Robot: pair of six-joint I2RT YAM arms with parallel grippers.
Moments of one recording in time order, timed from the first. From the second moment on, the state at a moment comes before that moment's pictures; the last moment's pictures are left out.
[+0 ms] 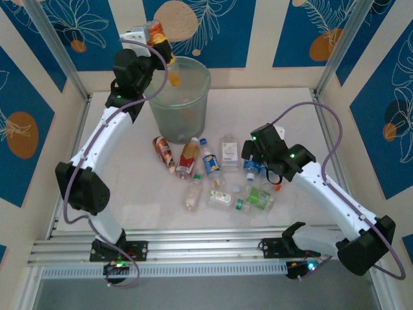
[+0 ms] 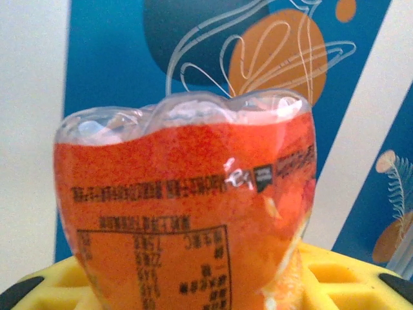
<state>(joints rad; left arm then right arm) -0.33 1.74 1.77 0.14 0.01 -0.24 0.58 1.12 1.10 -0.94 0.38 0.71</state>
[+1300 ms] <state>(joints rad) -0.38 1.96 1.66 0.23 0.12 -0.16 0.59 1.11 1.10 -0.97 0.38 0.73</state>
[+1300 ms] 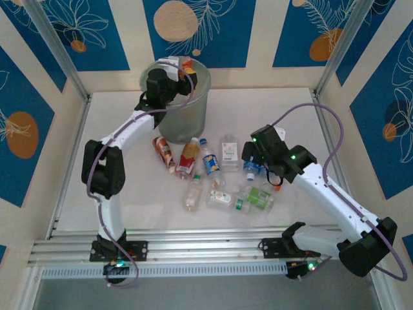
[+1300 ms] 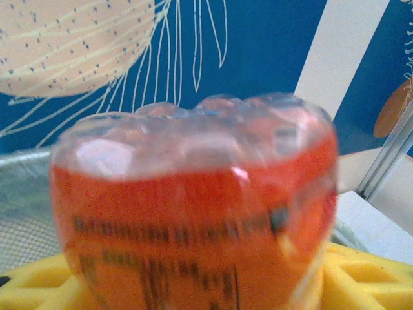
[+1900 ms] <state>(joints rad) -0.38 1.97 1.65 0.21 0.13 -0.16 0.59 1.11 1.10 -0.97 0.38 0.73</state>
